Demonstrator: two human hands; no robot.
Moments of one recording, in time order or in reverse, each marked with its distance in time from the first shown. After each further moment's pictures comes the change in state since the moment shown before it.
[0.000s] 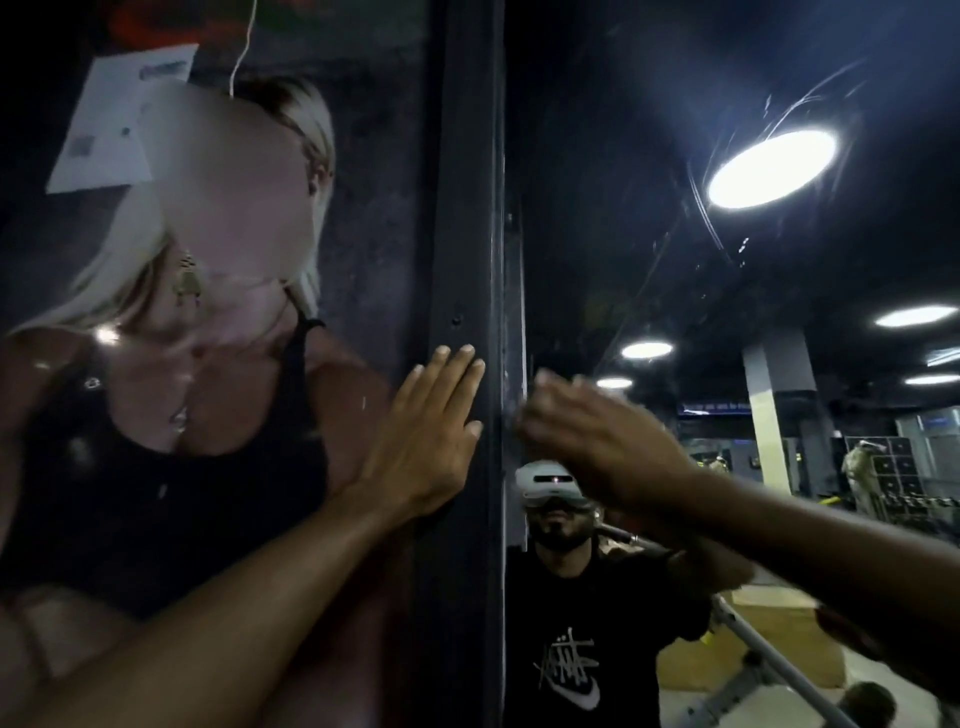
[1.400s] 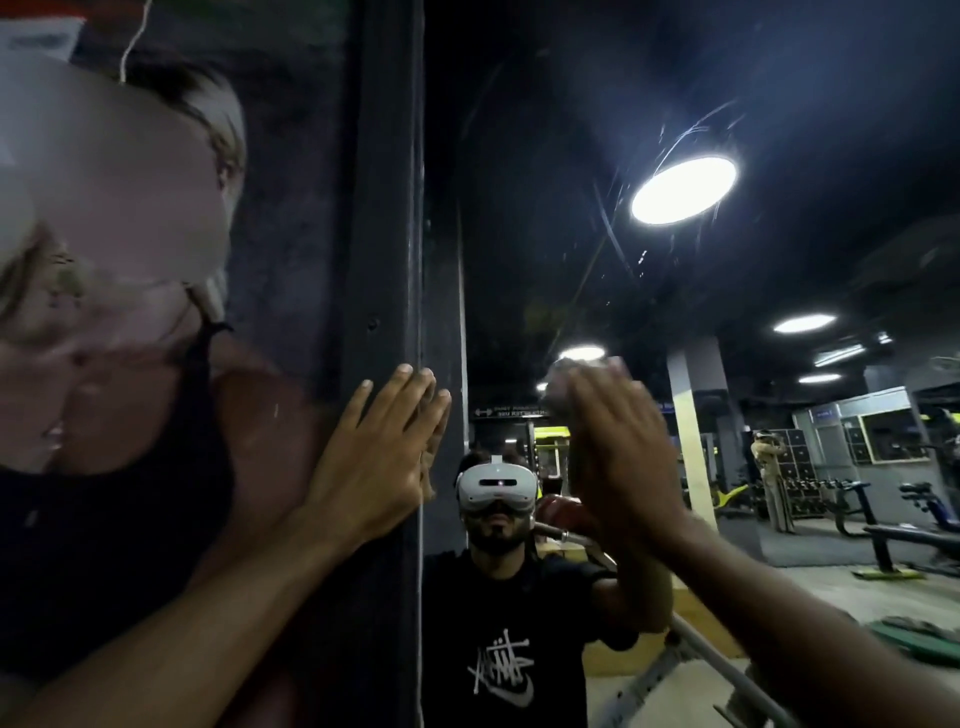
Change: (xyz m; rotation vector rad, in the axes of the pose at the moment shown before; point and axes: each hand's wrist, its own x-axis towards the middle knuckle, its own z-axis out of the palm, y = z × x) left_hand 0.004 0.034 0.020 0.254 0.050 0.096; right_hand -0.072 0.009 -0.011 0.078 0.221 0.714
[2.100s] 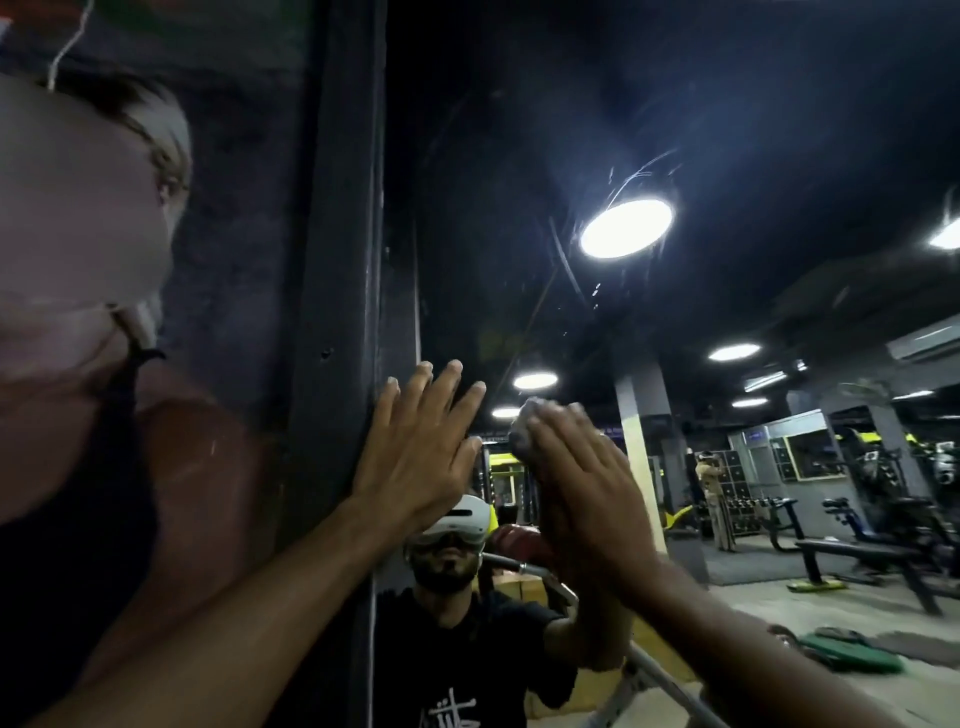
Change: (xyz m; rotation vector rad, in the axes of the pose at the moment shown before) left_hand 0.064 0.053 -0.007 -0.195 -0.025 -0.037; right_hand -0.015 -0.002 -0.012 -0.046 -0.040 -0.106
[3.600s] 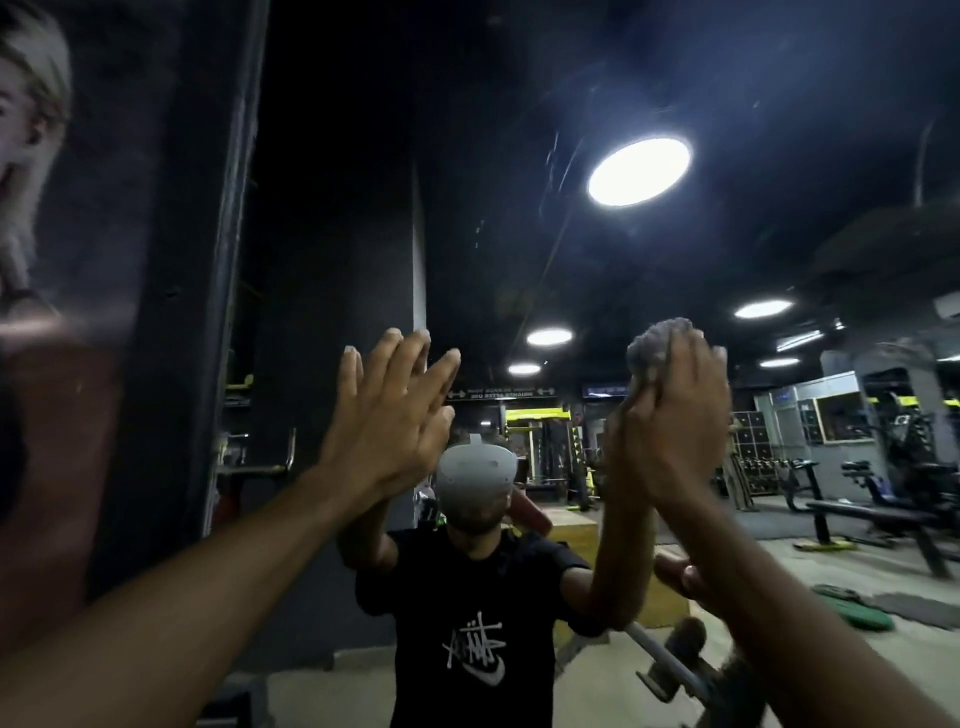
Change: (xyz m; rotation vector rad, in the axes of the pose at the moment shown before) left_hand 0.021 0.123 0.030 -0.079 0.036 -0.074; right_hand -0.028 0.180 -0.076 -0.012 0.173 0.644
